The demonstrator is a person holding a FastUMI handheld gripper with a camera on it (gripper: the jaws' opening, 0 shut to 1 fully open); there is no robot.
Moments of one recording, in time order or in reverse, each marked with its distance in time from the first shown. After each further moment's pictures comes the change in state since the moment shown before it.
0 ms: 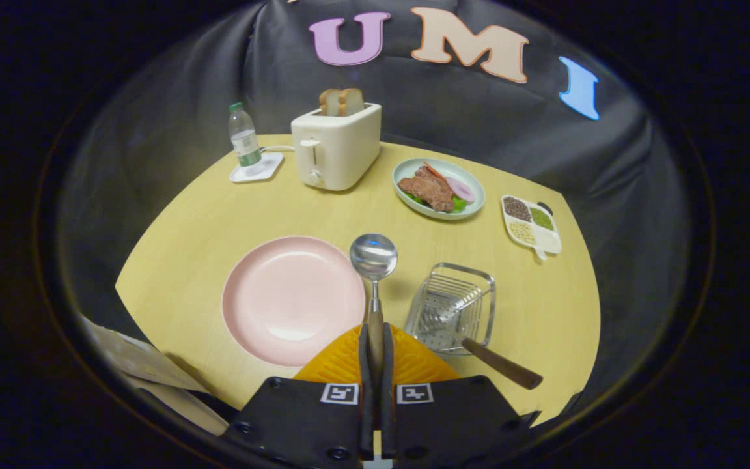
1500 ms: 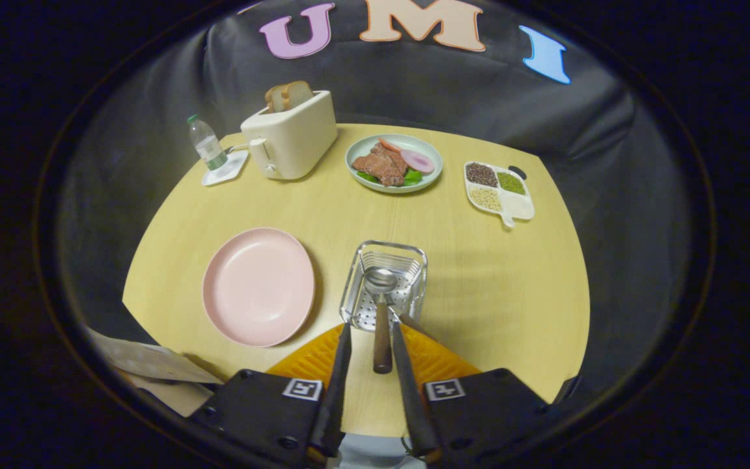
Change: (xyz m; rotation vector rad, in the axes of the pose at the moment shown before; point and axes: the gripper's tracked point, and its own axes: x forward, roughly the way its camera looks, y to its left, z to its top) arm -0.015 -0.044 -0.007 0.113 0.106 0.025
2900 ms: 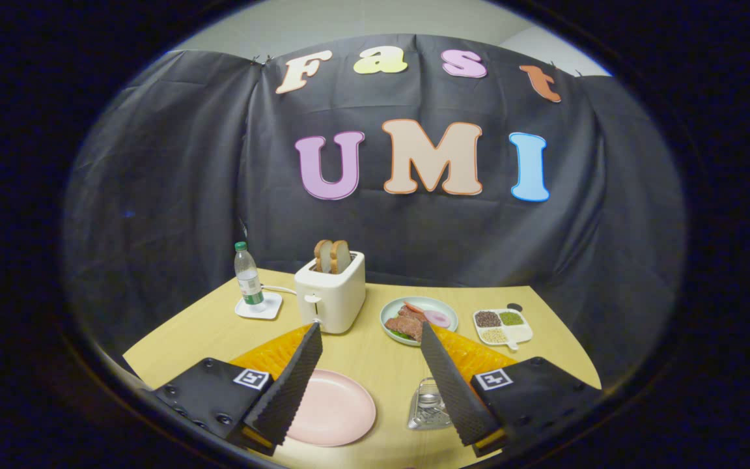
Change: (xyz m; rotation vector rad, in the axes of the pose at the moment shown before) arm -0.094 0.088 0.128 0.028 -0.786 -0.044
